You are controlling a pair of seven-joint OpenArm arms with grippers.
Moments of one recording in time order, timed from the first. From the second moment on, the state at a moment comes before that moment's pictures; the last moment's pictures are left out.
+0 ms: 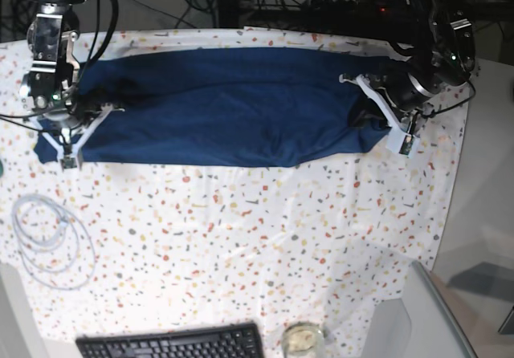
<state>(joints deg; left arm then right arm) 19.7 -6.7 -18.7 101.9 -24.1 -34.1 48.0 -8.5 4.9 14.4 83.5 -6.1 14.3 -45.4</state>
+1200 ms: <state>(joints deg) 2.3 6.6 13.8 76.4 -24.8 -17.4 47.1 -11.0 4.2 14.5 91.2 -5.9 14.3 -45.3</state>
